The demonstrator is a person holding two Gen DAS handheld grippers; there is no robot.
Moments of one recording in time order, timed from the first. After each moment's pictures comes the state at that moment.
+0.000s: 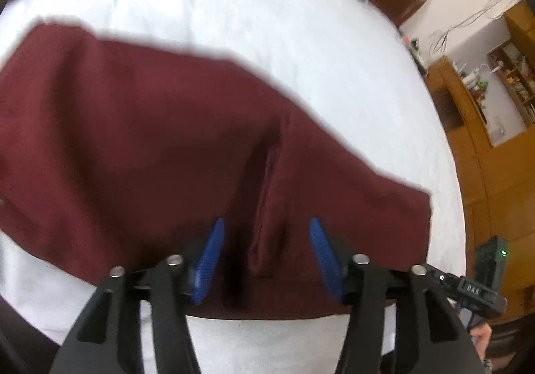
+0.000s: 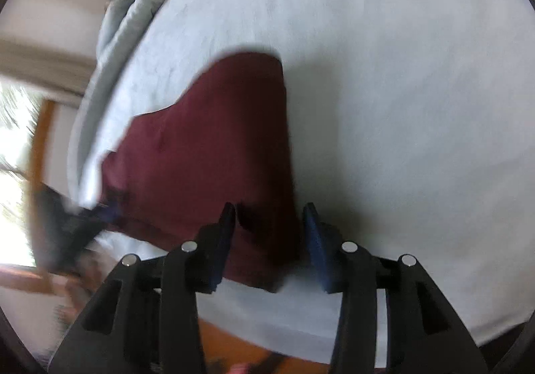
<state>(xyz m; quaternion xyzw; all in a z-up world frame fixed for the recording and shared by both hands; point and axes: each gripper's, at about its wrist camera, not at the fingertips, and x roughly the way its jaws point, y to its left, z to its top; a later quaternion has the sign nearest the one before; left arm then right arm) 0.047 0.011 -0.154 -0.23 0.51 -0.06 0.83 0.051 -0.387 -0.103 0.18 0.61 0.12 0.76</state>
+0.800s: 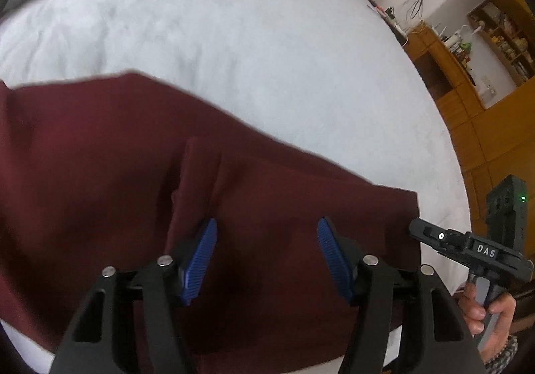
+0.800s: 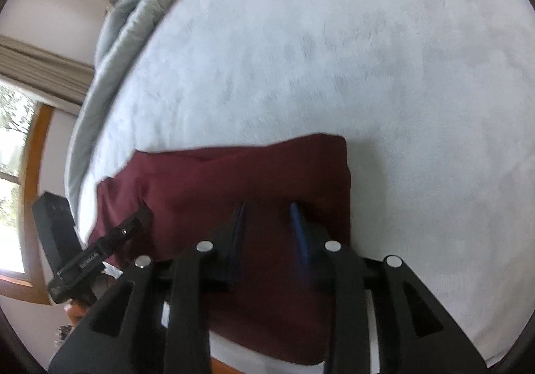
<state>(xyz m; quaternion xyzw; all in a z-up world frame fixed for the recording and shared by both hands) 0.109 -0.046 -0.177 -0.18 0.54 -0.12 0.81 0.117 -0.350 -0.123 0.20 0.61 0.12 0.76</state>
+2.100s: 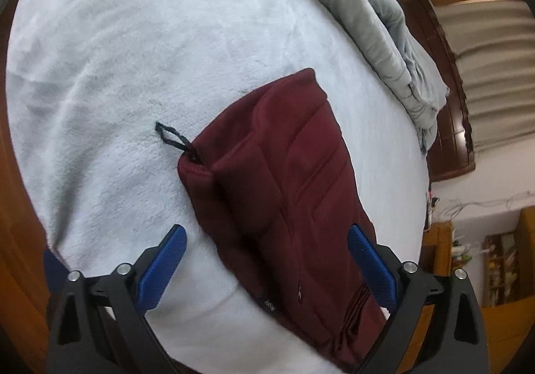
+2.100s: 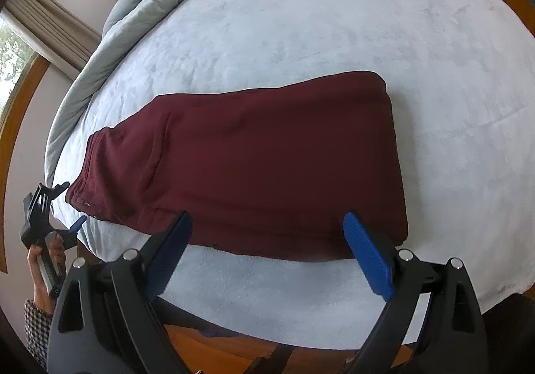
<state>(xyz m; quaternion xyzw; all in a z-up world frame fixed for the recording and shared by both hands) -0.029 0.274 -0.189 -0.52 0.41 0.10 0.74 0.024 -0.270 -0.078 0.11 0.58 0.10 0.80</state>
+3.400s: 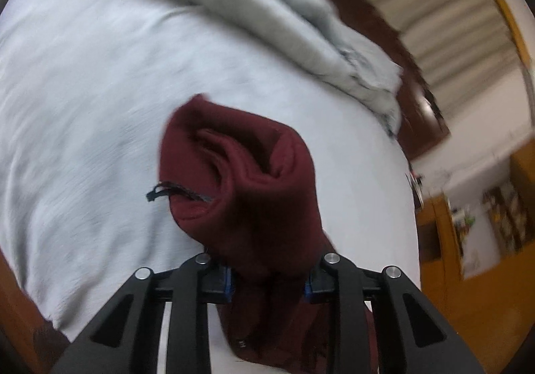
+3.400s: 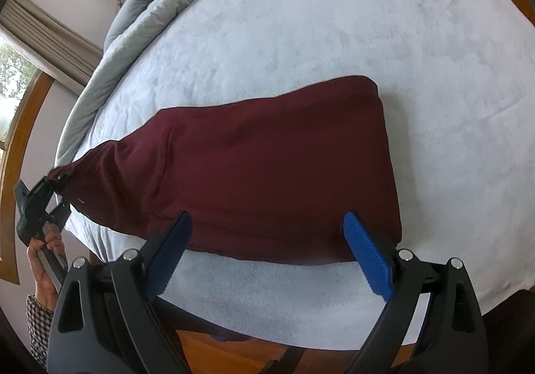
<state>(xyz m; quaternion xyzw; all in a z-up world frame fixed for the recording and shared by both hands) 0.018 0.205 -0.111 -0.39 0.35 0.04 0.85 0.021 -0.284 -0.072 0.15 0.57 0.11 0.80</state>
